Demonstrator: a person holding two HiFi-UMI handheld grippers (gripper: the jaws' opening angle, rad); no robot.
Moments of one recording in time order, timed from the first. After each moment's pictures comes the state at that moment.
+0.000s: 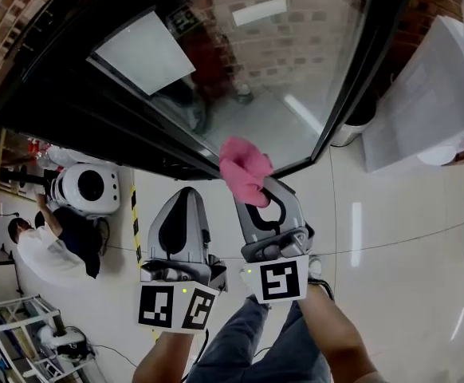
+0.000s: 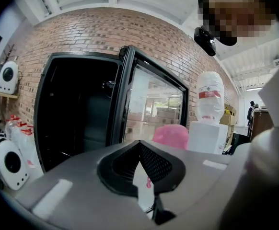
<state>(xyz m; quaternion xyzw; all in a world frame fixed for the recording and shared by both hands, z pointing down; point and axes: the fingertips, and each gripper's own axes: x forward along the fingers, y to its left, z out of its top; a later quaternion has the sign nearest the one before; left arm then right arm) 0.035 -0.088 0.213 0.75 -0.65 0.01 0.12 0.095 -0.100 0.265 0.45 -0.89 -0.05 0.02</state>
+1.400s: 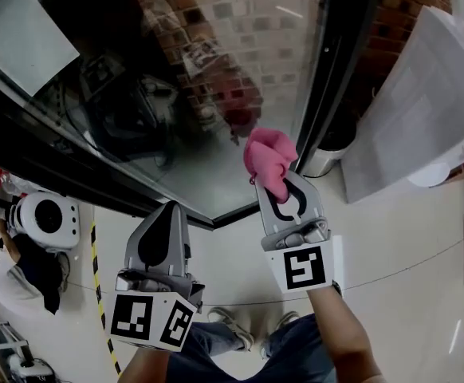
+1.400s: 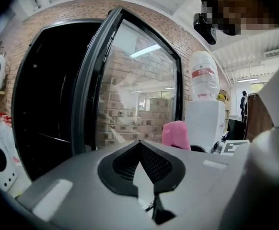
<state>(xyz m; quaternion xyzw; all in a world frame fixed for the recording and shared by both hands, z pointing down) 0.086 -0.138 0.344 0.78 -0.61 0.05 0.11 0.203 -0.192 0.379 0.49 -0.87 -0.08 0.00</state>
